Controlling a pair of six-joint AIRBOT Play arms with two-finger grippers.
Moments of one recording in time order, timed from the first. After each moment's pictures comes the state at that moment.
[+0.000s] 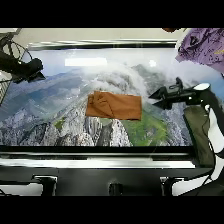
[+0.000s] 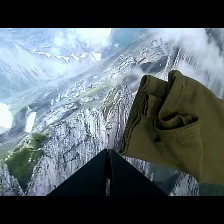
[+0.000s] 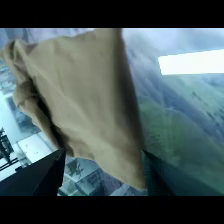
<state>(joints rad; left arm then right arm) 0.04 -1.57 1.95 1.33 -1.53 -1.87 -0.24 -1.75 1.34 -0.61 1.29 1.36</state>
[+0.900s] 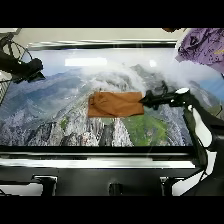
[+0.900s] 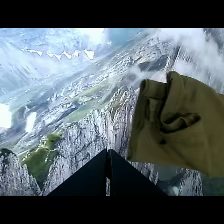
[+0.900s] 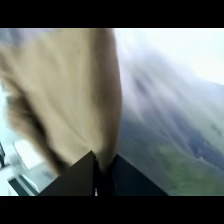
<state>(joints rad) 0.04 -1.57 1.95 1.33 -1.53 -1.87 -0.13 -1.82 1.39 -0.53 1.14 1.33</state>
